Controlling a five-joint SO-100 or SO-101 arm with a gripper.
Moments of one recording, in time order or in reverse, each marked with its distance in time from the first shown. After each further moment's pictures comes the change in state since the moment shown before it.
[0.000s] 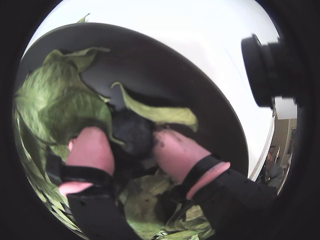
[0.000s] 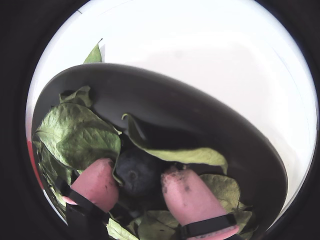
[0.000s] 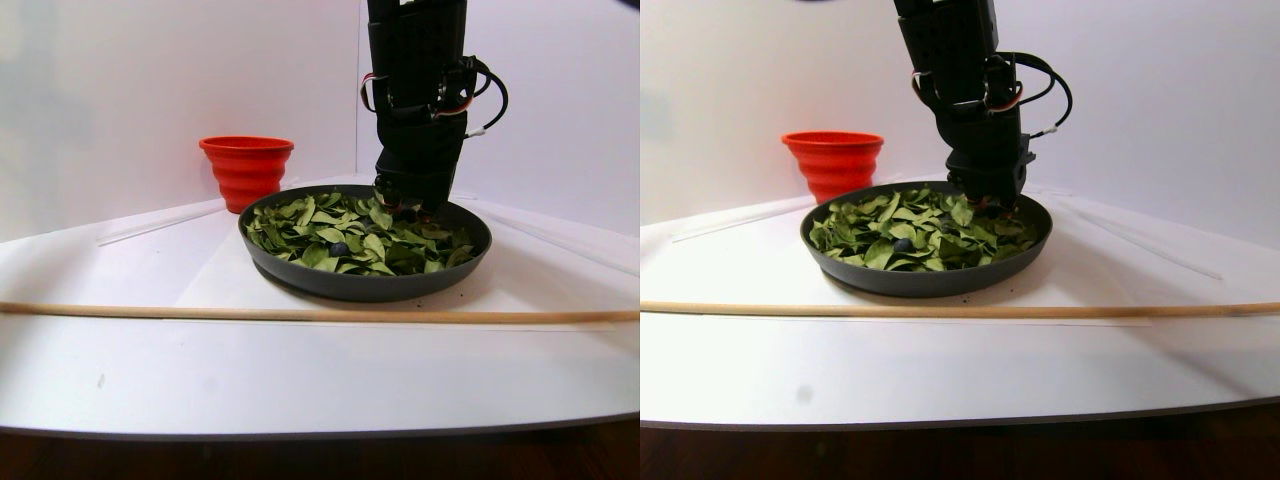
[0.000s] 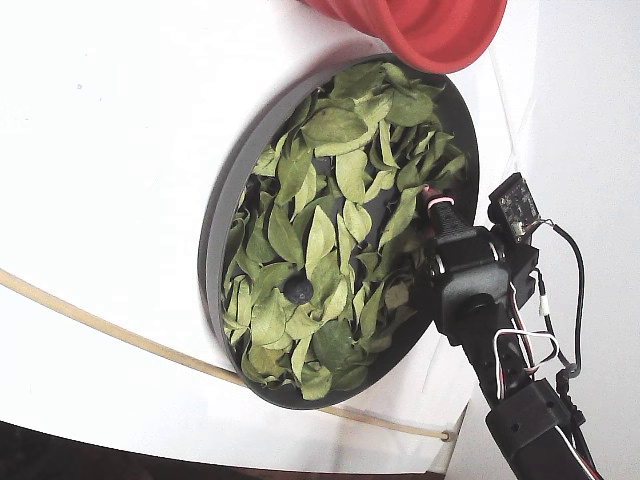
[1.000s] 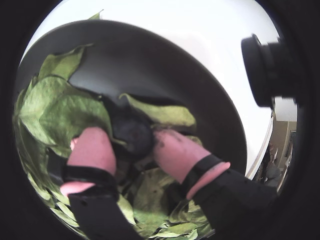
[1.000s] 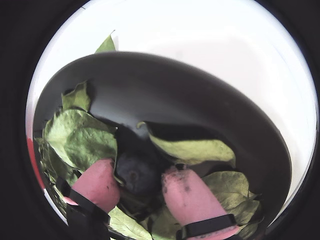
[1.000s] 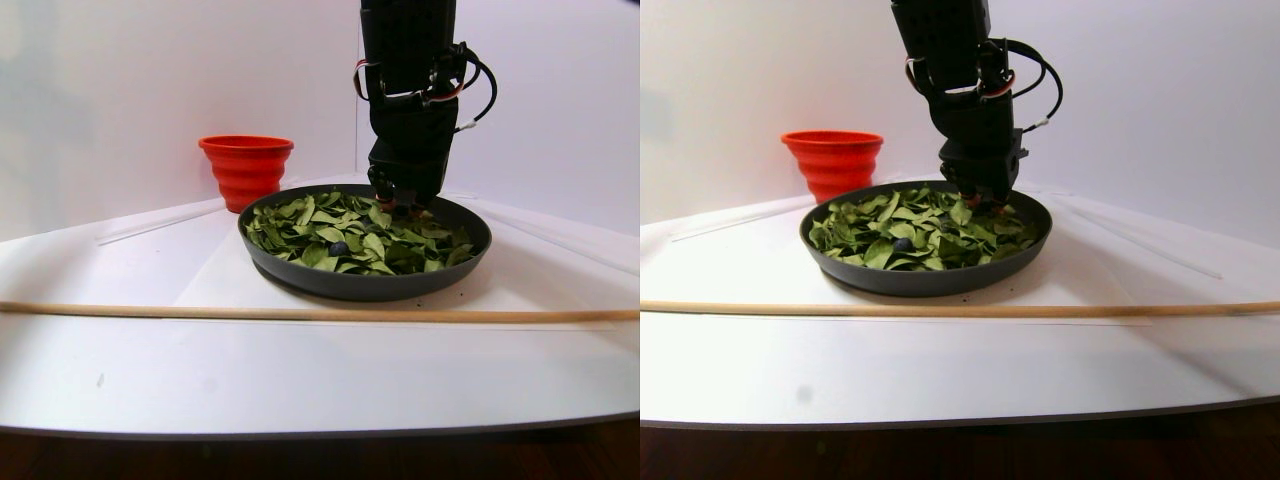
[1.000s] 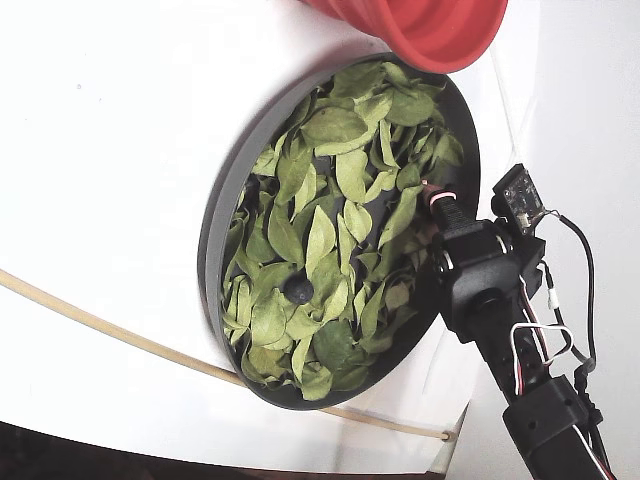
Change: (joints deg) arm -1.8 4.7 0.3 3.0 -0.4
